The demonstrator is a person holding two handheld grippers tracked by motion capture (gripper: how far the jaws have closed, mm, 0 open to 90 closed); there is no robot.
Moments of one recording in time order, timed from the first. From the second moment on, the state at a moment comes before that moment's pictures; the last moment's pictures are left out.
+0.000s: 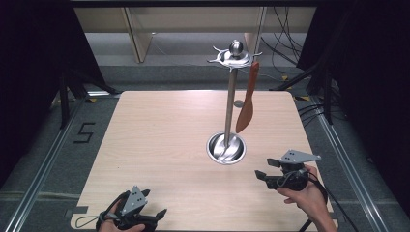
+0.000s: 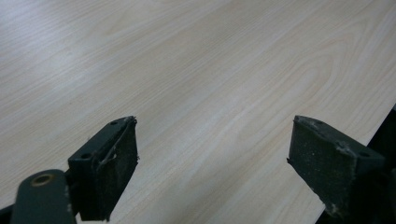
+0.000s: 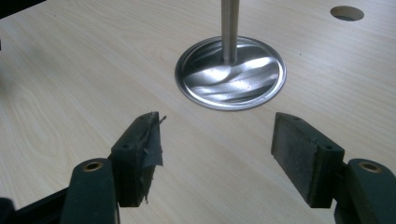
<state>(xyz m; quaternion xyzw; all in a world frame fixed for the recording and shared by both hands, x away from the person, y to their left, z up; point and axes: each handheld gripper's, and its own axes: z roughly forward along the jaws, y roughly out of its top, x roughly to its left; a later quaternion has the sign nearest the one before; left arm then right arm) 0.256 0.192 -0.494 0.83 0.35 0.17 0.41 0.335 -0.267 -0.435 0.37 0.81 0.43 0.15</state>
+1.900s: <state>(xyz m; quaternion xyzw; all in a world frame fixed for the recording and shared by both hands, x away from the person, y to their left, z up) 0.257 0.194 -0.494 0.84 0.34 0.17 0.39 0.298 -0.271 -0.473 0.39 0.83 0.37 0.14</state>
